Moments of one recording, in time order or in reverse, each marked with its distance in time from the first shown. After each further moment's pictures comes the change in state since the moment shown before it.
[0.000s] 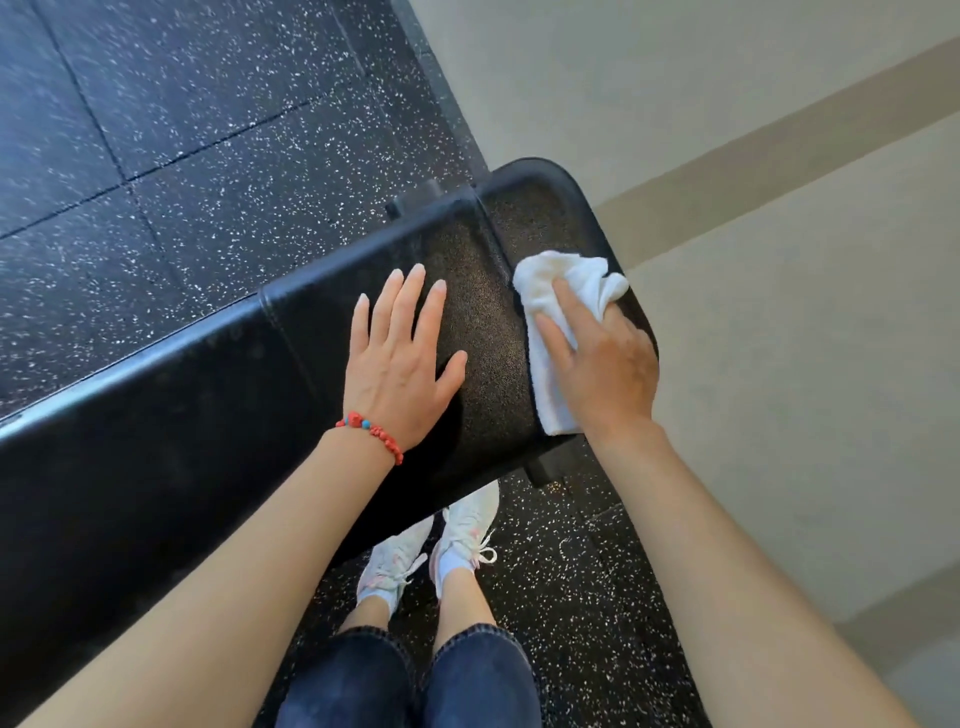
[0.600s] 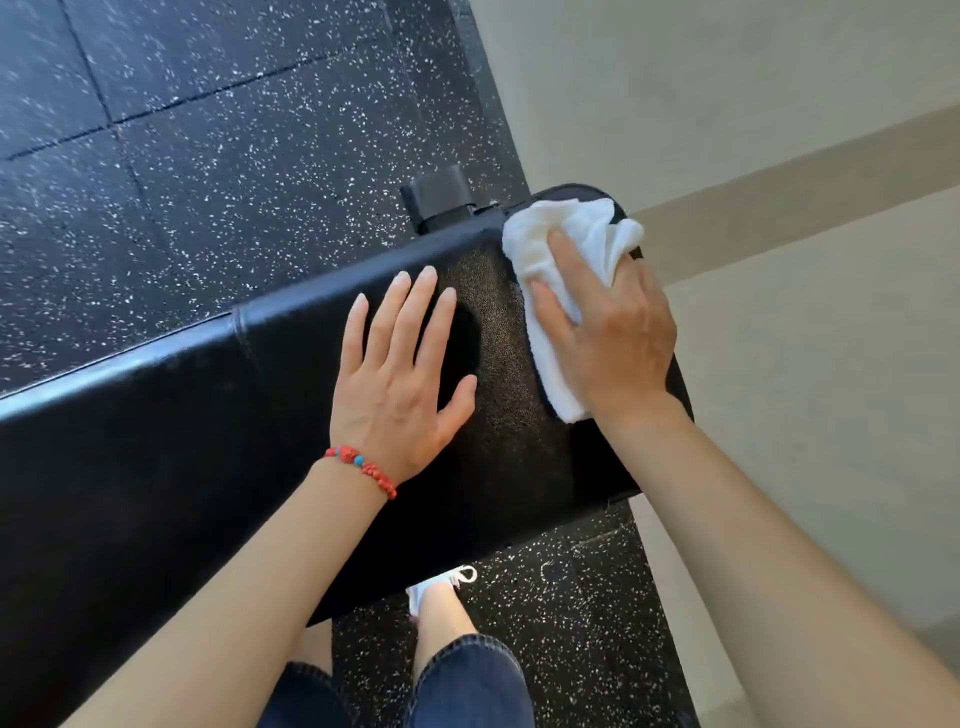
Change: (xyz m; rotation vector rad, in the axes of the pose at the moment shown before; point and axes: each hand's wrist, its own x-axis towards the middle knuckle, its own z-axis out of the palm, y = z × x) left_hand 0.030 -0.013 0.024 0.086 0.160 -0.005; right_hand 0.086 -0.010 0.027 -0.046 0.184 -0.275
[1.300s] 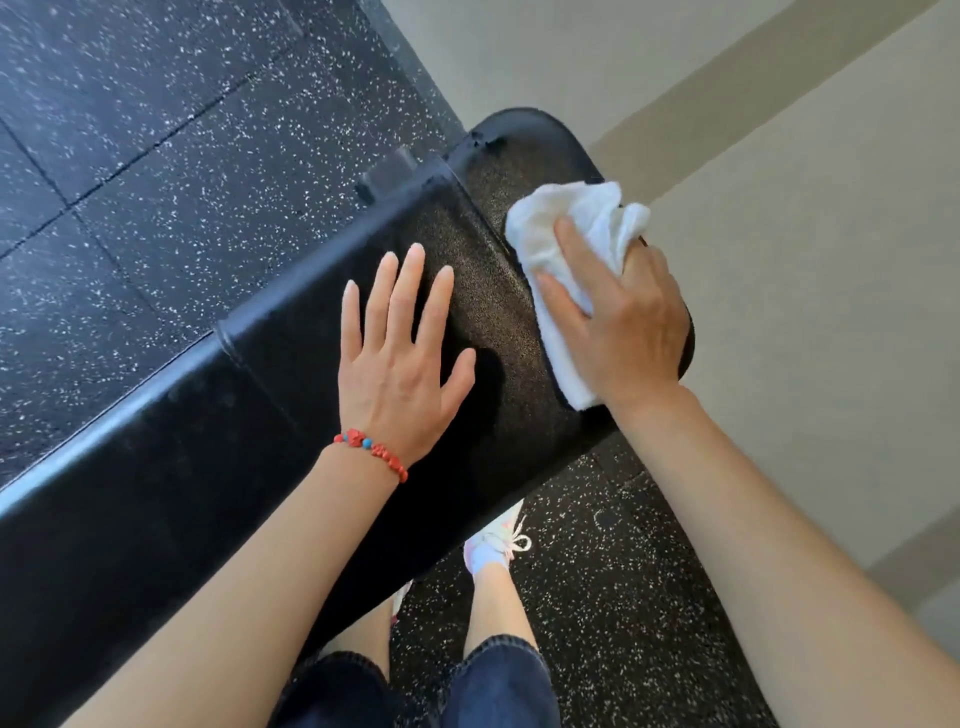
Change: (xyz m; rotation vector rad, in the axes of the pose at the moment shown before) left_hand -0.008 0.001 -0.004 -0.025 -0.085 0.150; right_hand -0.061 0.000 -0.010 -0.025 0.099 0.239
